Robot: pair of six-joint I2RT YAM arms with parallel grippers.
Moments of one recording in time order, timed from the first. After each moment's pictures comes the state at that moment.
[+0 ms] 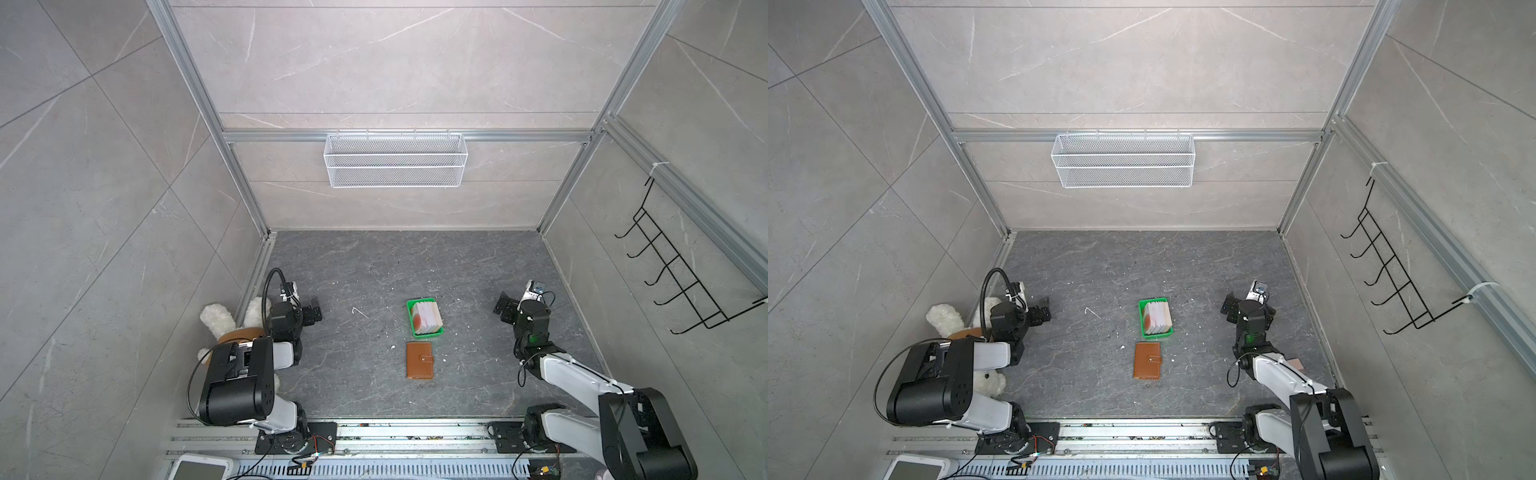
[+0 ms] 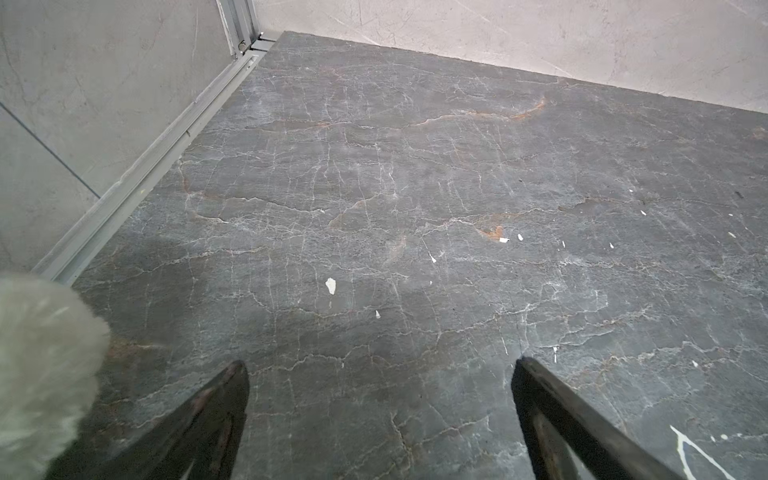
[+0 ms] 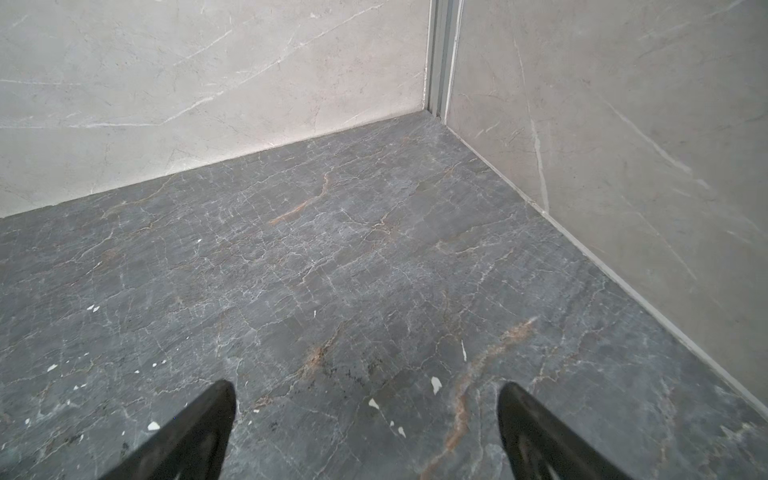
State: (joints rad) left arm 0.11 1.50 0.34 0.71 0.06 -0.06; right arm 0.11 1.19 0.33 0.48 0.37 0.23
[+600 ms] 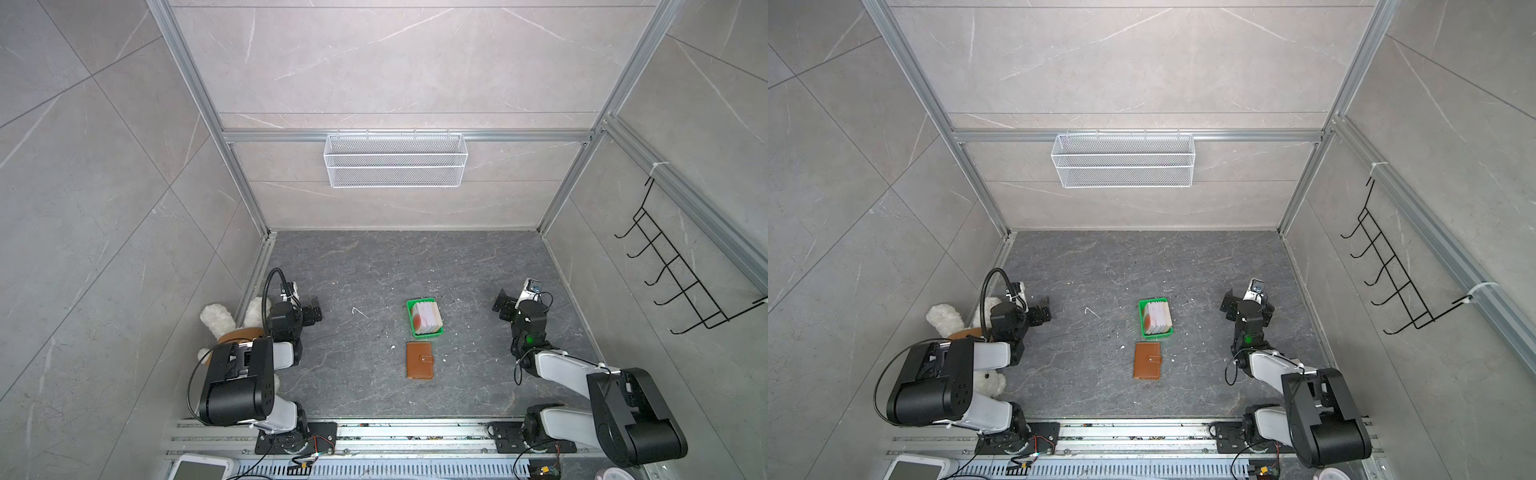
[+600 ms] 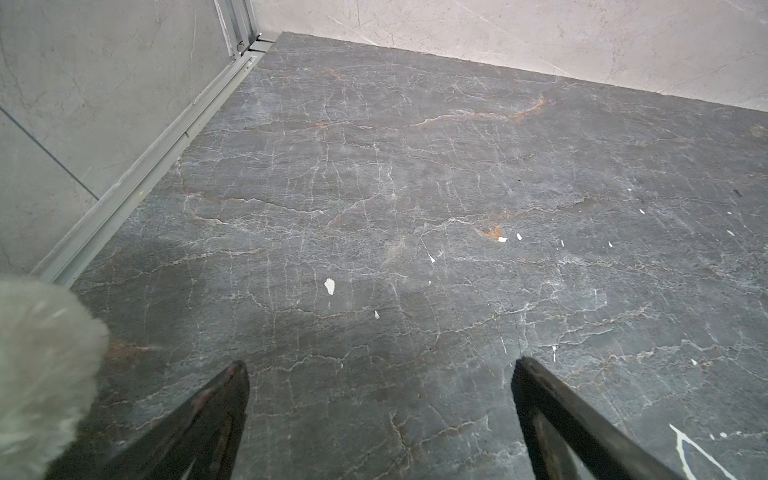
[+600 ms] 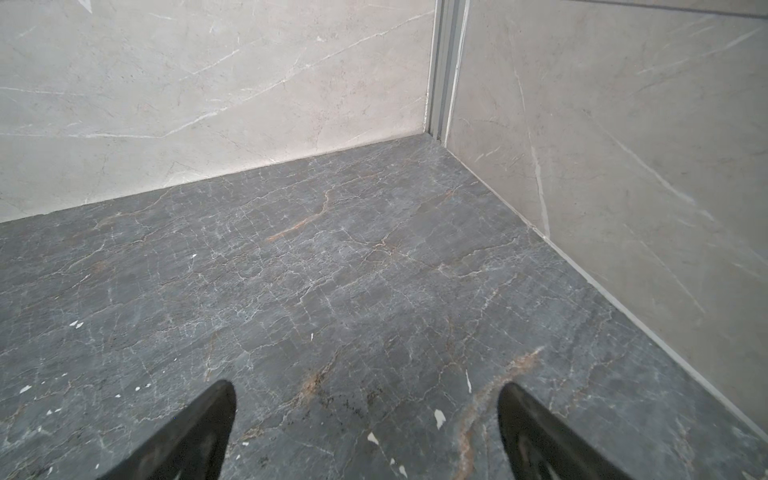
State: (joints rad) left arm 0.11 1.50 0.34 0.71 0.06 -0.05; right arm 0.11 1.29 0.31 0.65 0.39 0.18
